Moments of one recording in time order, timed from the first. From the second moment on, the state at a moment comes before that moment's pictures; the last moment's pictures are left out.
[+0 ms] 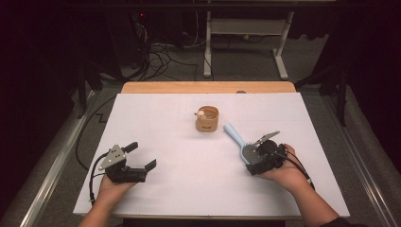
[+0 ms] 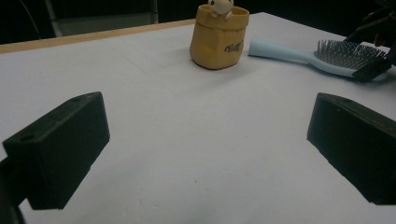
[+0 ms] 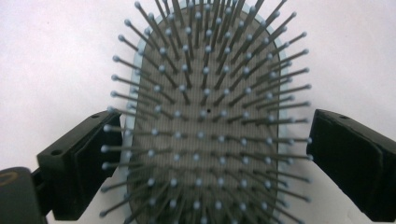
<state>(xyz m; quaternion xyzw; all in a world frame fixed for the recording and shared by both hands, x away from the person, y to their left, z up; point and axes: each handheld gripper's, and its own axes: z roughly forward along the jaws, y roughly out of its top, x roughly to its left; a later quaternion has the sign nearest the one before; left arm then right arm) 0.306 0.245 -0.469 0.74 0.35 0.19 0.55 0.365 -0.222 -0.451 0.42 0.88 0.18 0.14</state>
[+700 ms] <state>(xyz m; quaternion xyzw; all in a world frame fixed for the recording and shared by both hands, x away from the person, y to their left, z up) 0.306 0.246 -0.469 0.74 0.35 0.19 0.54 0.376 -0.217 -0.453 0.42 0.88 0.18 0.10</state>
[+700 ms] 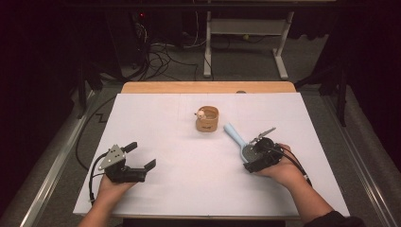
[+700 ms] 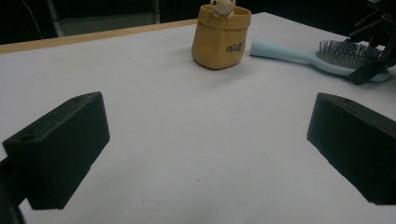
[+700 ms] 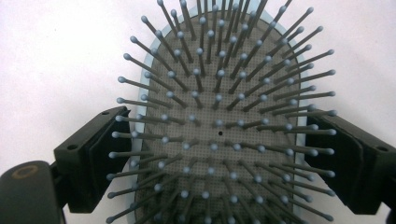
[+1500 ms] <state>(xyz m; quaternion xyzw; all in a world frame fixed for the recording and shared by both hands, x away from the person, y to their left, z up) 0.305 0.246 -0.469 0.73 0.35 0.19 0.55 0.383 -0.213 -0.448 0.44 0.88 0.15 0.09</state>
